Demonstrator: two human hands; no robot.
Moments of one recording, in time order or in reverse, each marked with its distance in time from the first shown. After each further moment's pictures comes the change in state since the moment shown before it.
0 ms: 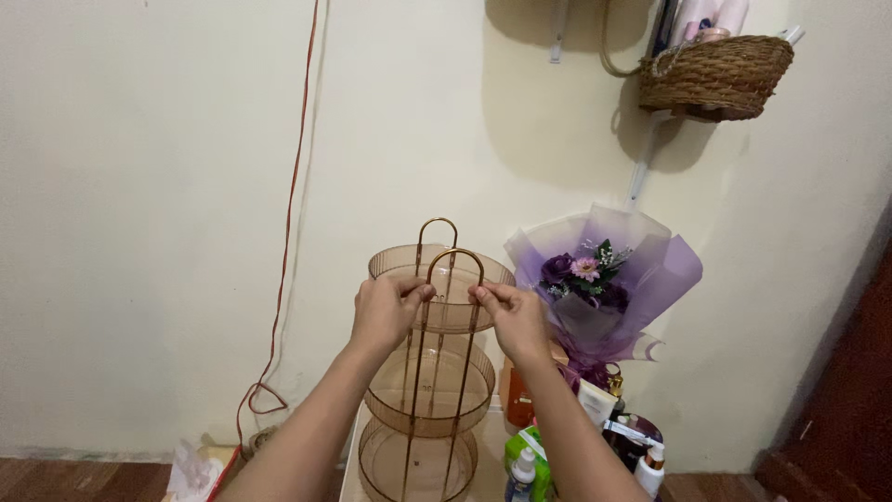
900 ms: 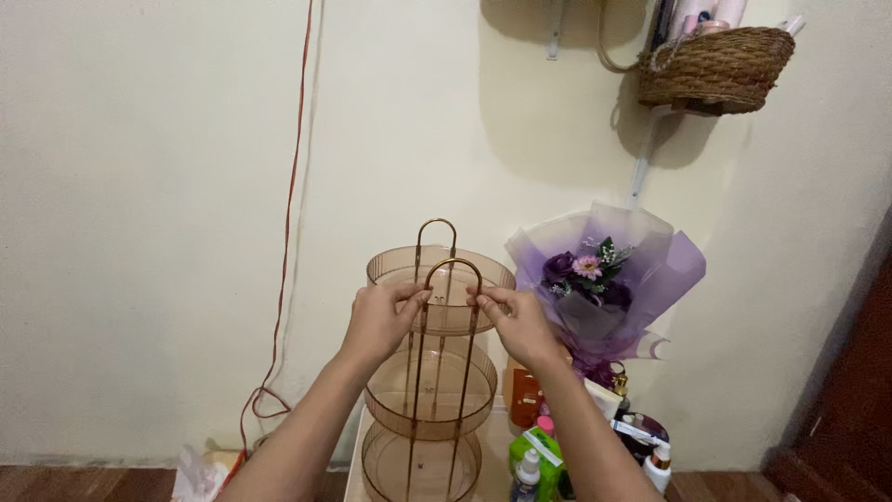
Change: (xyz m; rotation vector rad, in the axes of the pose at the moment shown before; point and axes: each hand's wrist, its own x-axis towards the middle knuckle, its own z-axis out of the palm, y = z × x) left_hand -0.006 -0.003 -0.007 0.070 -0.048 0.077; right_hand 0.025 0.047 -0.003 0.122 -0.250 -0.197
